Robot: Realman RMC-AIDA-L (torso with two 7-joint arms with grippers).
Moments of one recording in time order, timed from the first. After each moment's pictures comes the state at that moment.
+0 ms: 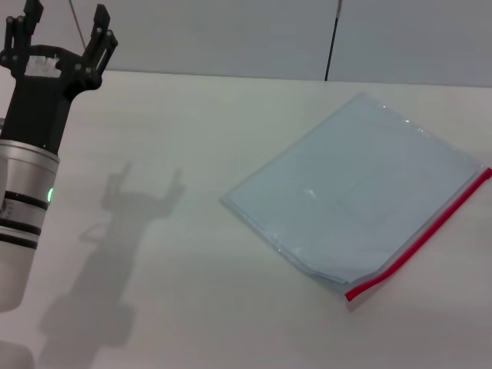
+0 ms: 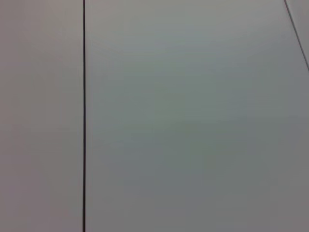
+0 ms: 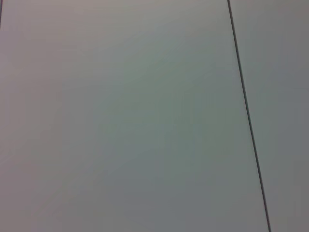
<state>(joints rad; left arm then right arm) -0.37 -2.03 2.33 0.53 2.19 -1.38 -2.99 0.41 2.04 0.52 0.11 1.38 1.46 -2.97</state>
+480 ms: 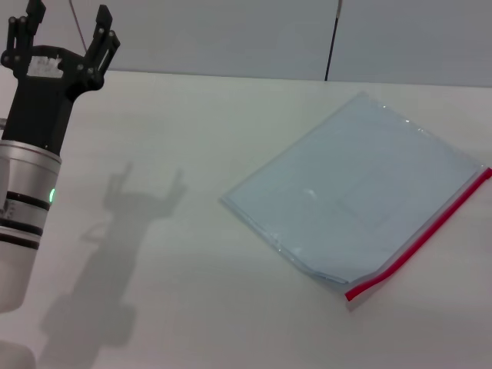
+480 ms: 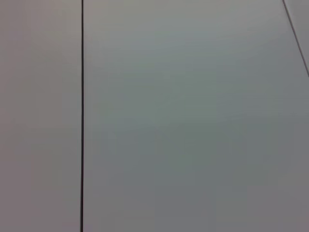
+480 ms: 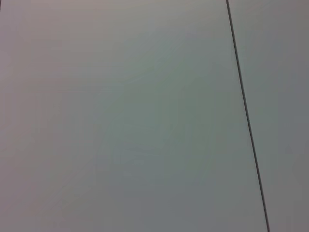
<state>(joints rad) -0.37 -2.03 2.34 0.53 2.19 -1.38 -2.99 0.41 2.04 0.52 0.11 1.38 1.46 -2.97</state>
